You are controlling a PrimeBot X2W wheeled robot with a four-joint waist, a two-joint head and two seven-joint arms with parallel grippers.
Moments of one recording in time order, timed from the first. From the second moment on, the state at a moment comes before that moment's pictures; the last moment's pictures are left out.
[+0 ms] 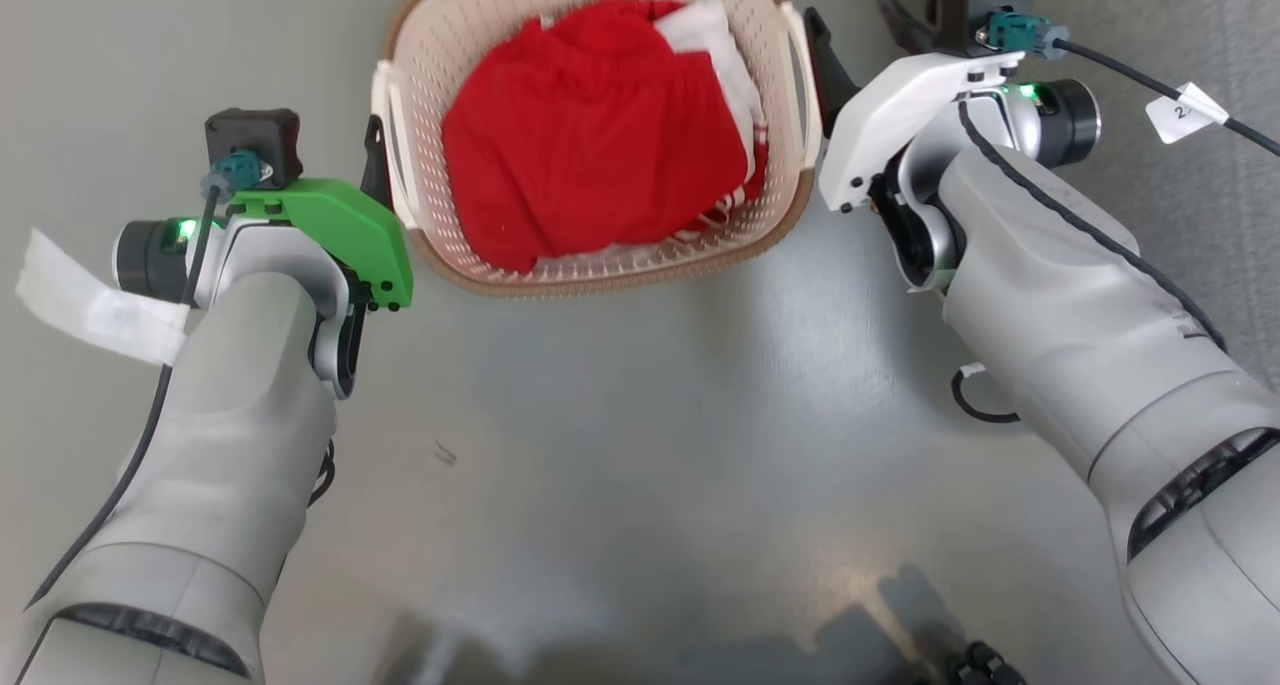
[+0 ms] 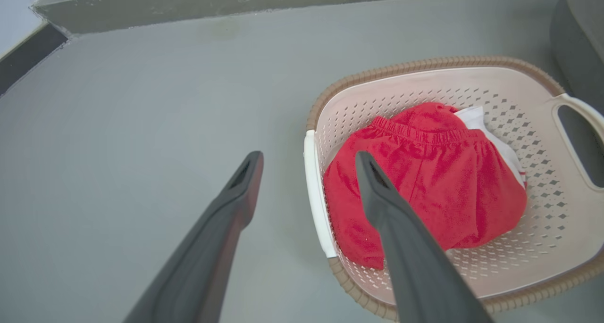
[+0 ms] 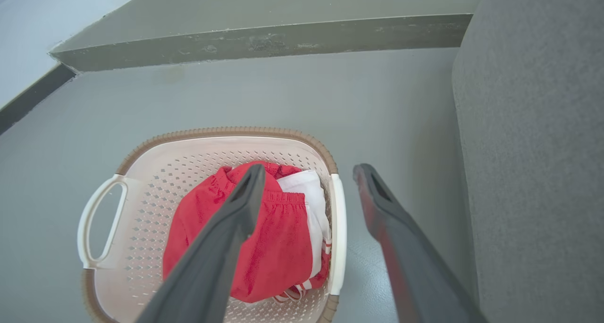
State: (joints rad) left arm -0.94 0.06 -0.60 1.07 -0.60 0.05 -0.25; right arm -1.08 -0.06 0.92 1.08 0.86 -0.10 -0.25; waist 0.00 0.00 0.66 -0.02
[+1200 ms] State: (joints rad) left arm -0.42 0.10 -0.42 0.61 -0.43 0.10 -0.25; right arm -0.54 -0.09 0.63 0.63 0.56 -0.12 -0.25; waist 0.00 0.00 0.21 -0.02
